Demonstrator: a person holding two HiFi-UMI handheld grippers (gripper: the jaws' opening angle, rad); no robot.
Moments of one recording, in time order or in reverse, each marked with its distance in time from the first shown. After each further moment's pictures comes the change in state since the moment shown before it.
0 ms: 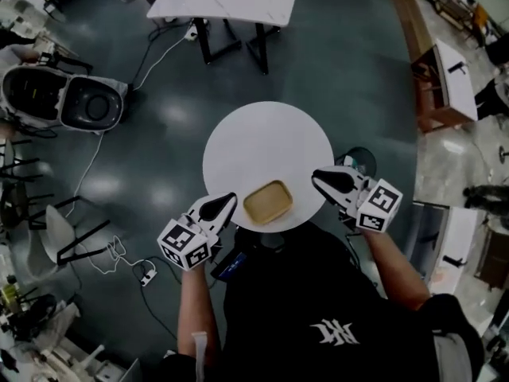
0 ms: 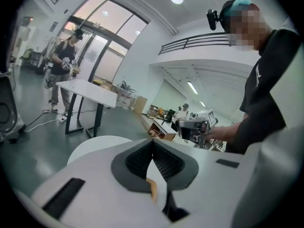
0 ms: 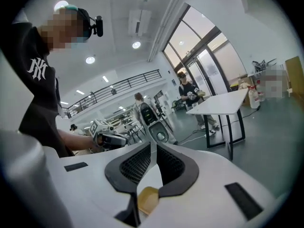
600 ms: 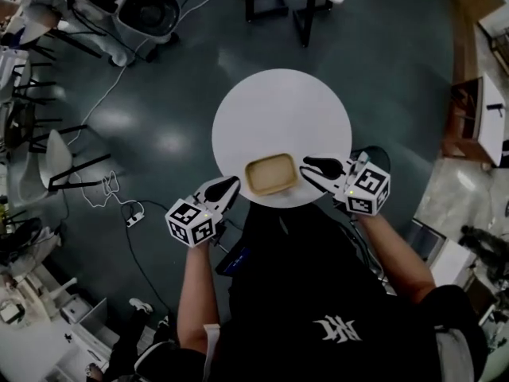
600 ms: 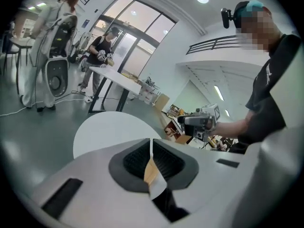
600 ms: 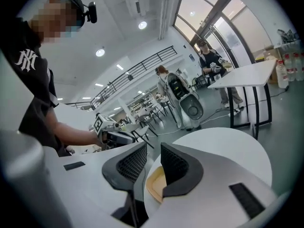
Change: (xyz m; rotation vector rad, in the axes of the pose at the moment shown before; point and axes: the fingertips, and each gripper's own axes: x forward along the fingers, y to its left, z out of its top) left arm -0.013 0.018 -0.097 -0.233 0.009 0.254; right arm 0.060 0.005 -0.073 0.028 0.259 0.288
